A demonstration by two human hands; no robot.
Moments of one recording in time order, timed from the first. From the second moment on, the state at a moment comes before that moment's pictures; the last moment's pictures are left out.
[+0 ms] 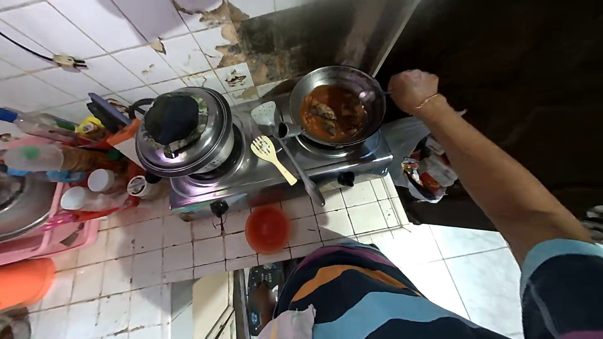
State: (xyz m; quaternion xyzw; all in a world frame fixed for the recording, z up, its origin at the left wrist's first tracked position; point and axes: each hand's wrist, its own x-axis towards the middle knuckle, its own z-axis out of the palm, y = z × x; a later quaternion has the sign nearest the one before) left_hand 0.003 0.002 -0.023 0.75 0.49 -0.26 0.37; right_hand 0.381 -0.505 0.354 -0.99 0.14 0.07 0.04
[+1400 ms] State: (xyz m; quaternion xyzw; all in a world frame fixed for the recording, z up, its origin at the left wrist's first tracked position) left_hand 0.010 0.002 -0.016 0.78 0.47 -0.24 0.32; right_hand 0.332 -0.490 0.366 -1.00 -0.01 0.04 0.09
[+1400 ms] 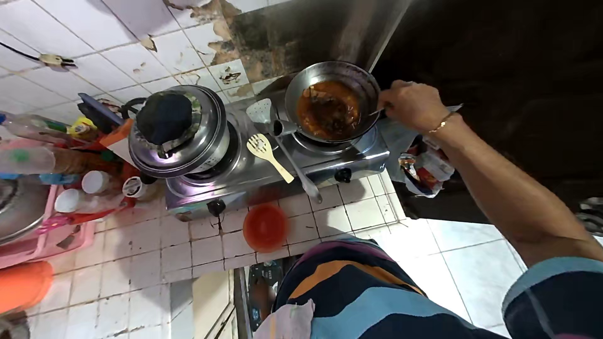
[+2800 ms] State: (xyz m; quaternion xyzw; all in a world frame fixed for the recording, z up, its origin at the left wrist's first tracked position) left_hand 0.025 -0.003 -0.009 0.77 0.47 -0.26 0.34; right_hand 0.373 -0.487 0.328 -0.99 0.12 0.06 0.09
